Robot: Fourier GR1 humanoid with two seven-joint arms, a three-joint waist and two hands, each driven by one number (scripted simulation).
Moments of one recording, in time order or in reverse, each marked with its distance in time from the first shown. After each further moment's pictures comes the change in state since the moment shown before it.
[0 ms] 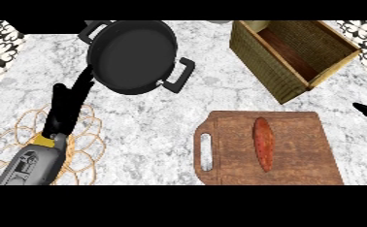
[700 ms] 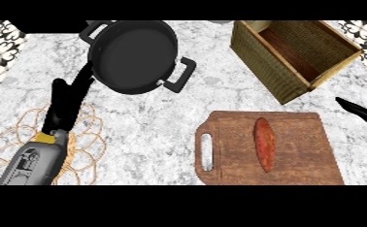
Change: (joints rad) left arm -0.013 -0.055 0.074 -0.016 -0.074 -0.054 0.038; right arm -0.037 0.250 -0.038 0.016 0.180 -0.022 0.062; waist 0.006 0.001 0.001
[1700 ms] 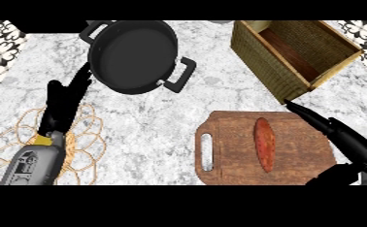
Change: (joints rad) left arm 0.023 -0.071 0.111 -0.023 -0.089 -0.104 0.010; right arm -0.092 0.292 0.100 0.116 0.316 -0.059 -0.035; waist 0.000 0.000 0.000
